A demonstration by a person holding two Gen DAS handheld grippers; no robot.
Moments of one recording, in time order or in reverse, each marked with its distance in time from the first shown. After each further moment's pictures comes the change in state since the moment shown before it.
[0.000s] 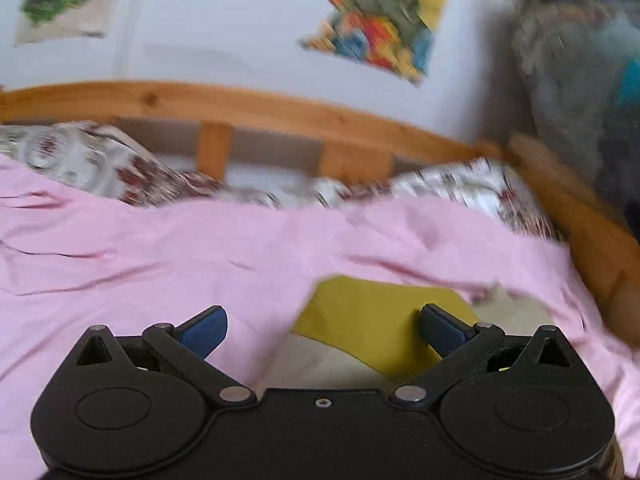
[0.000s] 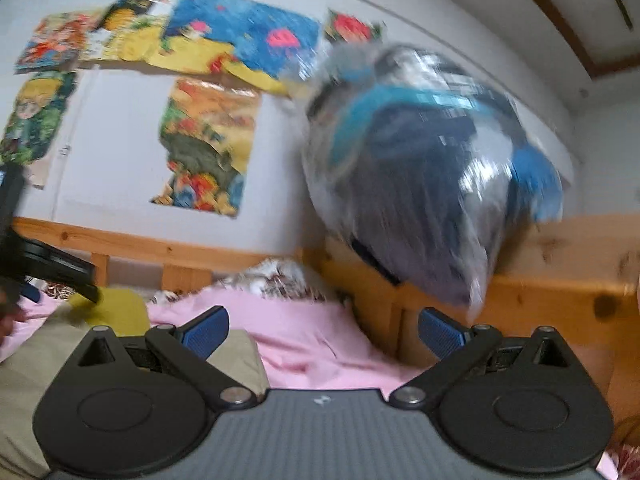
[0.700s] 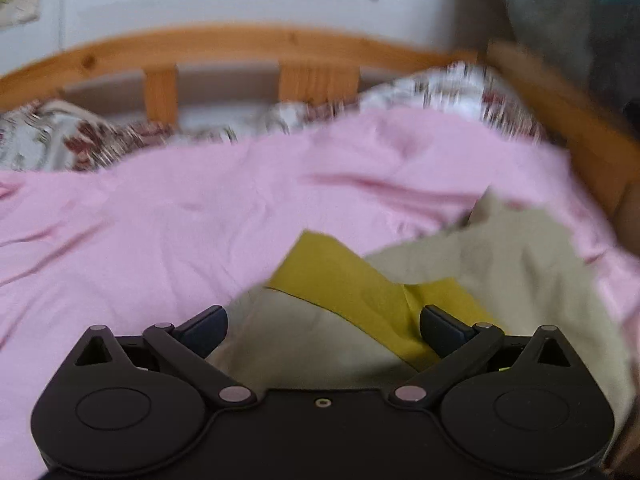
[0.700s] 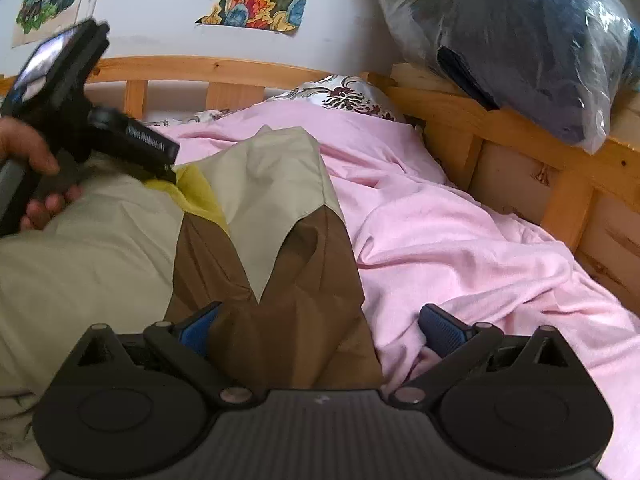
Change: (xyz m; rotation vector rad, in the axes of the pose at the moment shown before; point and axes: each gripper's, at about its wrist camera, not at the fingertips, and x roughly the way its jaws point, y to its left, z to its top) left arm 0.027 -0.019 -0.017 0.095 0.138 -0.019; right arm 0.049 0.034 -0.066 -0.057 0.534 0.125
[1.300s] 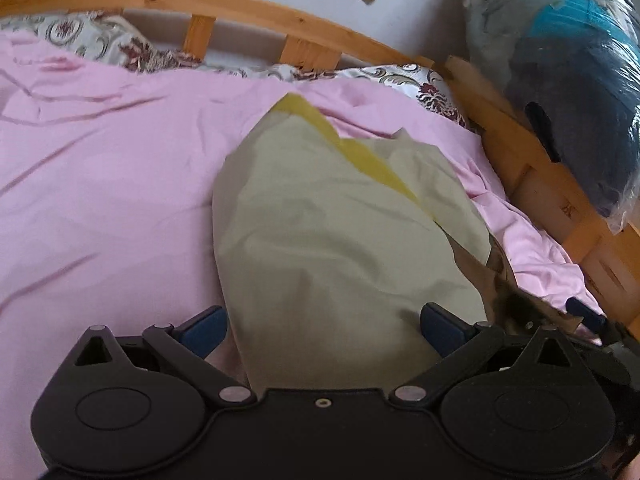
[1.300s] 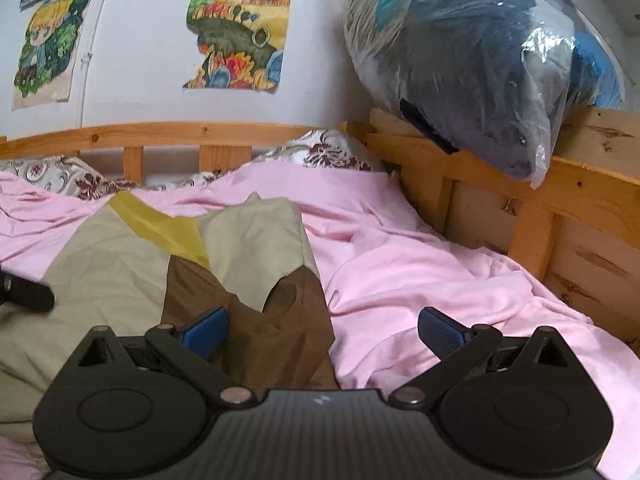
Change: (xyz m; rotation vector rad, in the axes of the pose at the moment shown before) left arm -0.134 0.012 -0.114 -0.184 0.080 -0.175; right arm -0.033 -0.023 0.014 0.067 -0.088 -0.001
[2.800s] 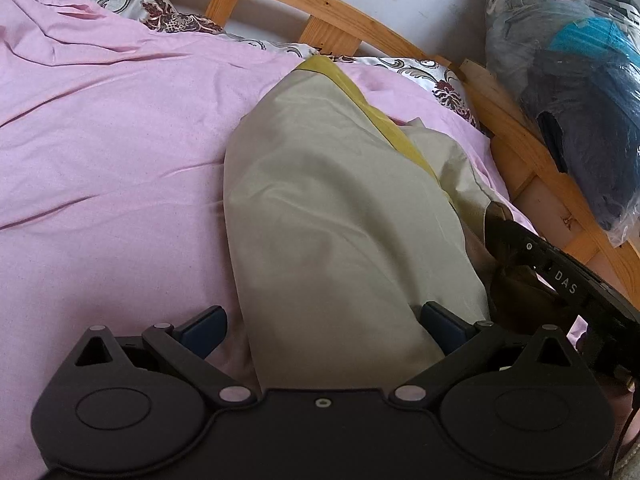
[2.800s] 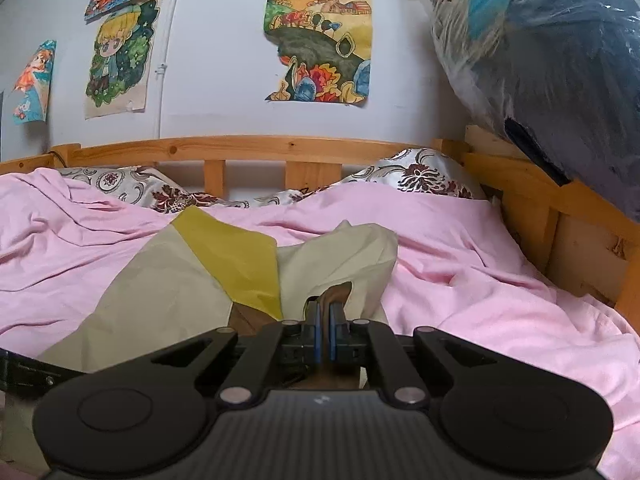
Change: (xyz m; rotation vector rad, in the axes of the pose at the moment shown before) left arm 0.009 0.014 -0.020 -0.107 0.009 -0.028; right arm 0.031 0.007 0.029 -0.033 -0.066 0.289
